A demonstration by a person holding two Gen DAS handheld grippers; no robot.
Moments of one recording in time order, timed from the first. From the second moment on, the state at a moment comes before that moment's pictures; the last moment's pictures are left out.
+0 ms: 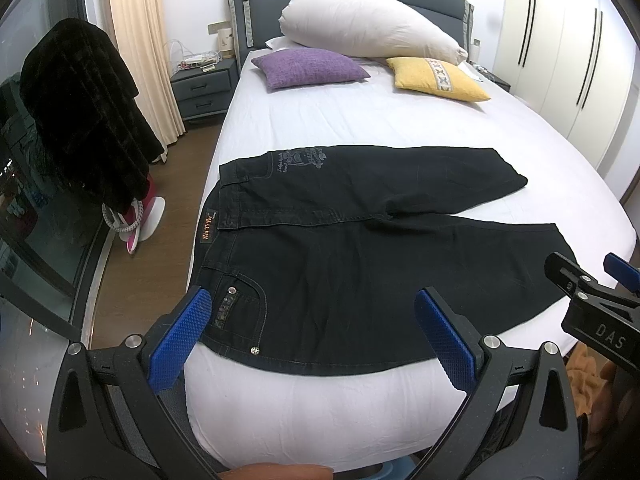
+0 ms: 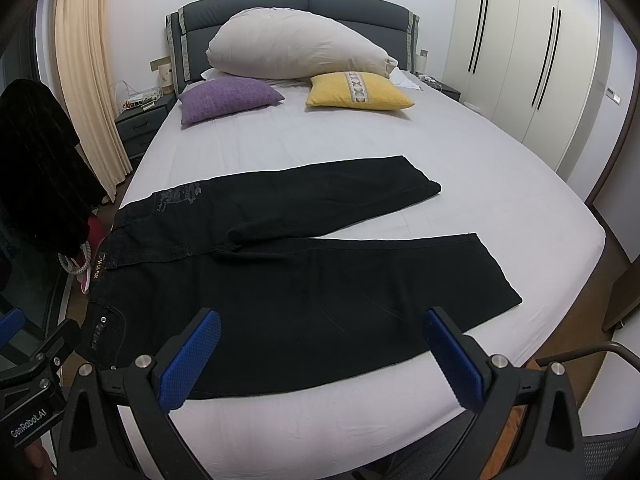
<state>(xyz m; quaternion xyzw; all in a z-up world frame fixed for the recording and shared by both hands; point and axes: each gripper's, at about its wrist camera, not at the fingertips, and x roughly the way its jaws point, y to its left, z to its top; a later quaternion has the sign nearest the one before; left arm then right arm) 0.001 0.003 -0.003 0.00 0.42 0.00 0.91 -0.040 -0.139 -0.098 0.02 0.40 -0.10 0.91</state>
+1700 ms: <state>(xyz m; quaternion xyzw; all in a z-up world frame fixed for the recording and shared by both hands) 0.016 0.011 -0.027 0.00 0.44 0.00 0.90 -0.033 -0.130 -0.123 0.01 0.42 -0.10 0.90</state>
